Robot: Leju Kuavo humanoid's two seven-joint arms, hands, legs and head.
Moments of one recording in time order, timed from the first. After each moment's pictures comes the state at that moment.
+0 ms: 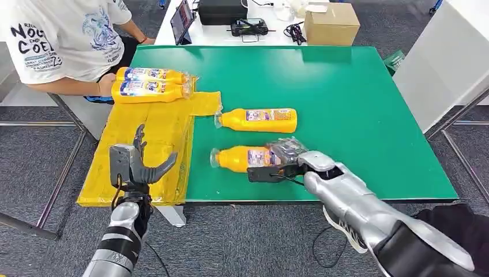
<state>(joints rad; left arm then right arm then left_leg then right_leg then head) -0.35 -0.19 -0.13 -1.01 -0.21 0.09 -0.51 -0.76 -0.17 1.08 -0.74 0.62 0.00 -0.08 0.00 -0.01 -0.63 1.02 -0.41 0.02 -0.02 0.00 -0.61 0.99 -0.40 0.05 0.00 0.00</state>
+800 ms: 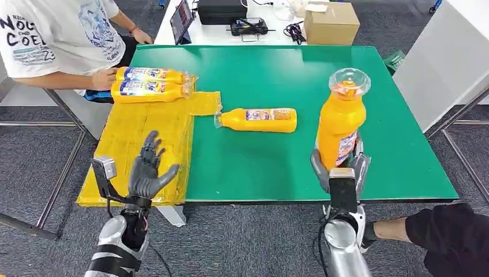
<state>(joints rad) -0.21 -0.17 -0.17 -1.20 0.17 -0.36 -0.43 -0.08 0.10 0.12 -1.49 0.38 -0.41 -0.53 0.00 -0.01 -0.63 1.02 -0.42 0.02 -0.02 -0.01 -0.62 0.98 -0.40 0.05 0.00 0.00</state>
